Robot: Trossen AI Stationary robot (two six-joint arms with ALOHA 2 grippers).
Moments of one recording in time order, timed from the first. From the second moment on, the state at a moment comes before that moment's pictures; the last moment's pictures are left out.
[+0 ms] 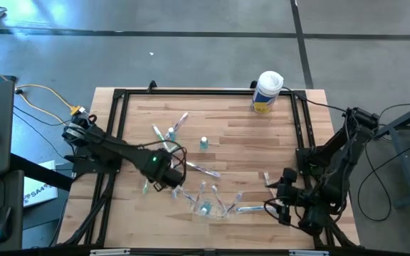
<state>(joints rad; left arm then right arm) -0.36 1.64 1.40 -1.56 -0.14 -1.11 1.02 1.36 1.06 -0.91 0.81 1.10</state>
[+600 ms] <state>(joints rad) -0.21 1.40 1.01 -1.16 -0.11 -1.01 1.08 1.45 1.06 -0.73 0.72 1.14</state>
